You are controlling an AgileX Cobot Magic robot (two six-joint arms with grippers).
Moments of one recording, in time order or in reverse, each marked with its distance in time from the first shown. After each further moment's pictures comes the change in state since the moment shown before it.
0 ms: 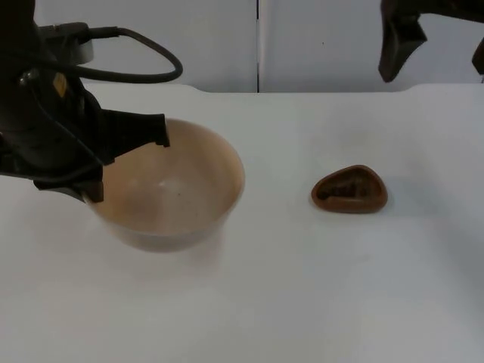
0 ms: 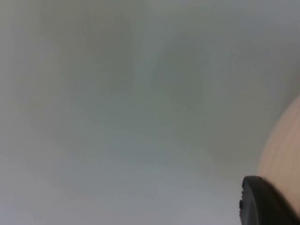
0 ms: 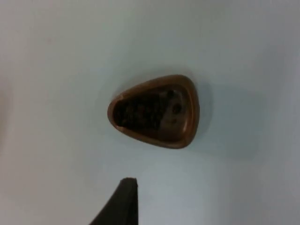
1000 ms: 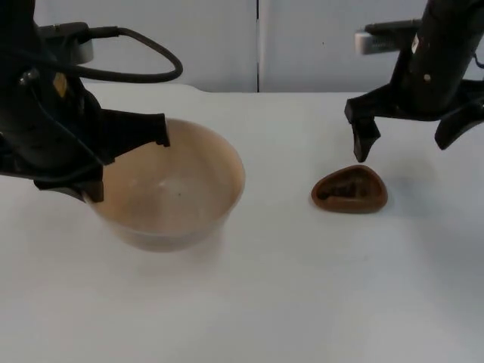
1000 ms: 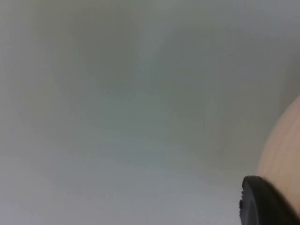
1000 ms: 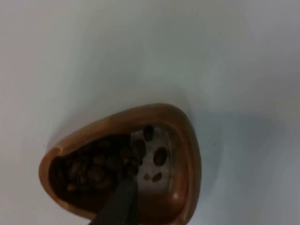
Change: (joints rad) right arm 0.000 0.293 -0.022 -0.092 -0.182 0.099; left arm 0.000 0.000 0.000 -0.004 0.000 0.000
